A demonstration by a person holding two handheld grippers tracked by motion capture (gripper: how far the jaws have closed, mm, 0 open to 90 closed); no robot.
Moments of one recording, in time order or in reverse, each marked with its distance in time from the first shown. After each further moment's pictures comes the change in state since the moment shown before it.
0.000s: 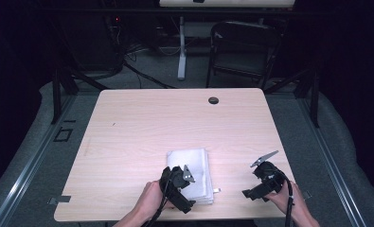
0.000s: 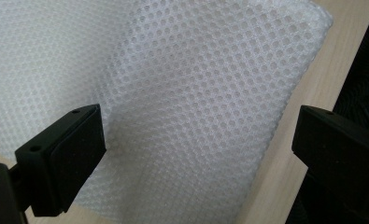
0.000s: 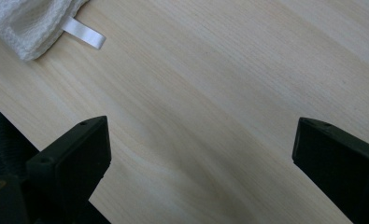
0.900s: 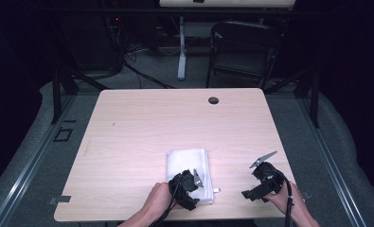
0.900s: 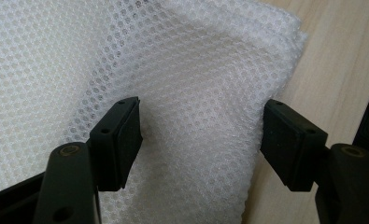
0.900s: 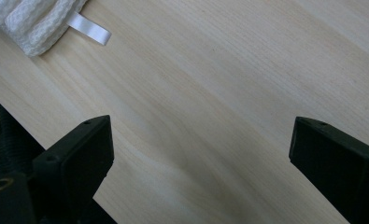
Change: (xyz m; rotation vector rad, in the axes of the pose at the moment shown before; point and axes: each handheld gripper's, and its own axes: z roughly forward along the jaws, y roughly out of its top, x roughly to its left) left arm -0.010 0.009 0.024 0.049 0.020 0.079; right arm 0.003 0.000 0.002 0.007 0.017 0.002
